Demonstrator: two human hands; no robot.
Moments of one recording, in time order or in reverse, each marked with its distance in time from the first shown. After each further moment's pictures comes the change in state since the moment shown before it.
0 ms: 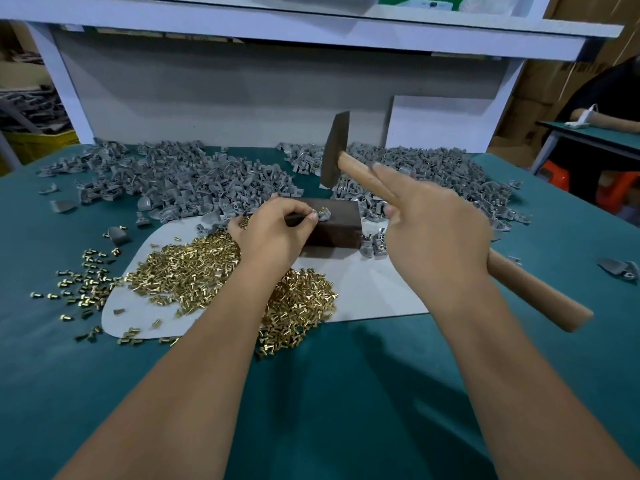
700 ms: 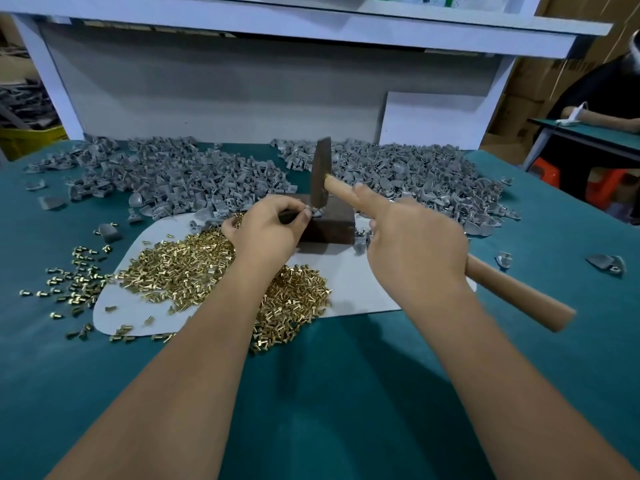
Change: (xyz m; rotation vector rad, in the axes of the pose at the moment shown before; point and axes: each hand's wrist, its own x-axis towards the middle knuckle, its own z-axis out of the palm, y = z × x) left_hand 0.002 -0.001 0.002 -0.025 -0.011 -0.040; right_hand -0.011 -0.008 0.004 -0.126 -0.159 -0.010
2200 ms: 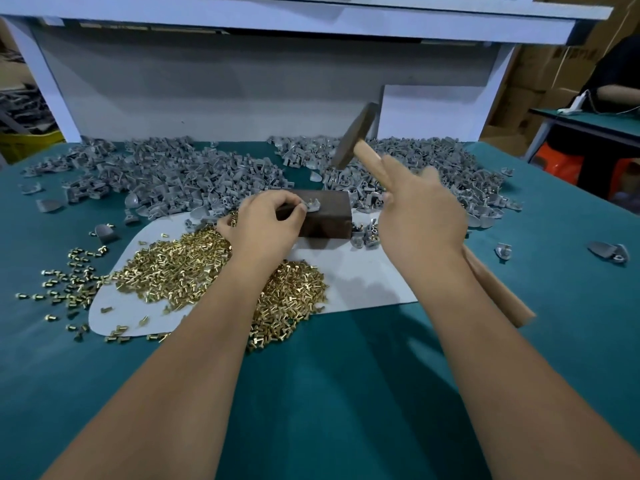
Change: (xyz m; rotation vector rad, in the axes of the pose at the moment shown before) left_hand -0.004 -0.002 -0.003 0.007 -0.013 0.046; right_hand 0.027 0.017 0.020 0.153 0.066 0.198
